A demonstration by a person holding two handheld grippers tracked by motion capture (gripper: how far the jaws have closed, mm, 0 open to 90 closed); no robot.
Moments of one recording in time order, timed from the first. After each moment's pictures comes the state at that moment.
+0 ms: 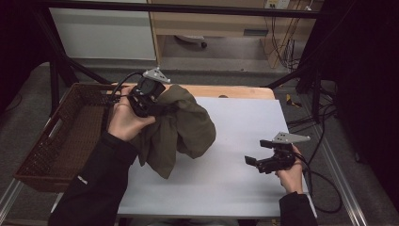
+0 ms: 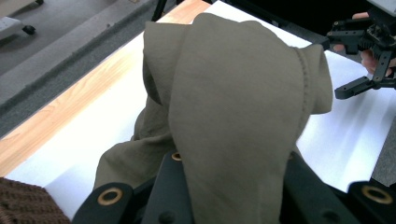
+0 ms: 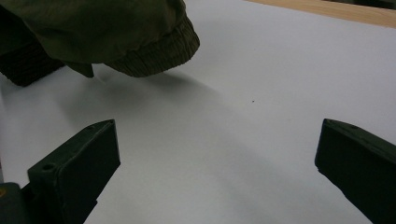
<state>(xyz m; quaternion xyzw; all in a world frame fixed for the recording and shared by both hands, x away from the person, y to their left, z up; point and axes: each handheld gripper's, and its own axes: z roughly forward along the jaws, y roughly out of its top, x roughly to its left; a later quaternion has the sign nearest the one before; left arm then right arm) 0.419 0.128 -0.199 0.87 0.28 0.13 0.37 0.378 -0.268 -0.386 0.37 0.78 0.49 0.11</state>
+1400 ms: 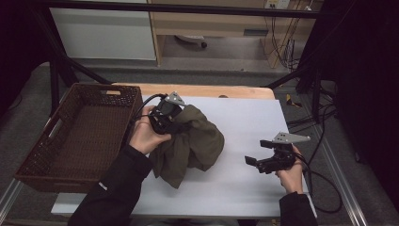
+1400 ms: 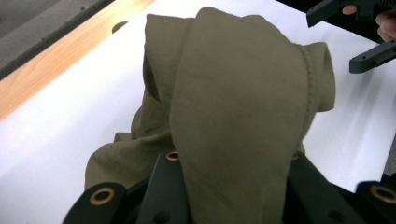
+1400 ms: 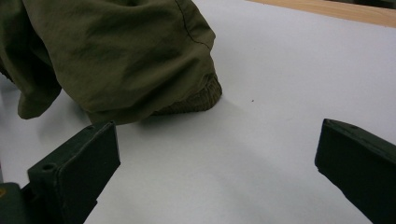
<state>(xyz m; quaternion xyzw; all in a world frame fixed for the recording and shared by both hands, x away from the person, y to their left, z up) 0.425 0.100 -0.268 0.89 0.27 0.11 0.36 0.378 -0.268 -0.386 0.37 0.78 0.49 0.11</state>
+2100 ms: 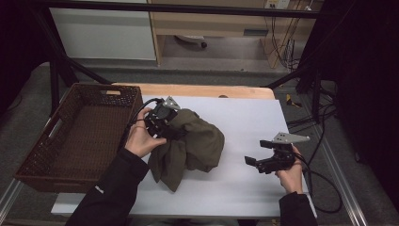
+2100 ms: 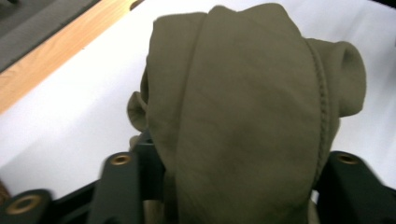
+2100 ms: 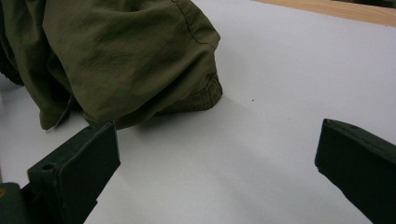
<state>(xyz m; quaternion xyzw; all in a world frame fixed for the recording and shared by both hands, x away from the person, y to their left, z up) 0.427 0.111 -0.283 0.89 0.29 0.13 0.33 0.378 -0.268 -0.387 0.37 0.78 0.49 0.11</state>
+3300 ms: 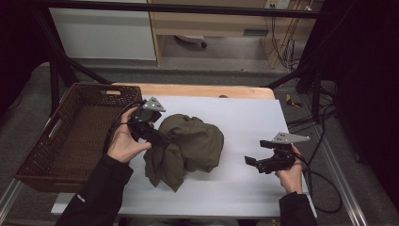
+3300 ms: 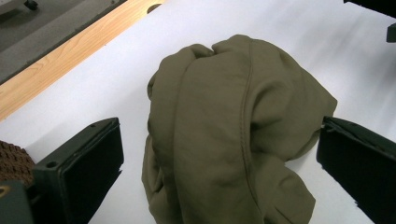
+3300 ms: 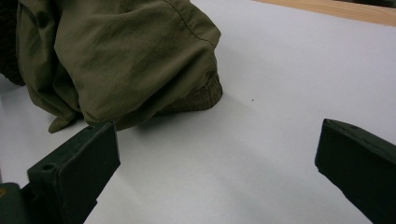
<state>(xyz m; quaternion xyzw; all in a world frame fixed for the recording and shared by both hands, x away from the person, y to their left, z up) 0.408 0.149 -0.273 0.87 0.30 0.14 0.36 0.378 -0.267 -0.387 0.37 0.78 0.49 0.11</state>
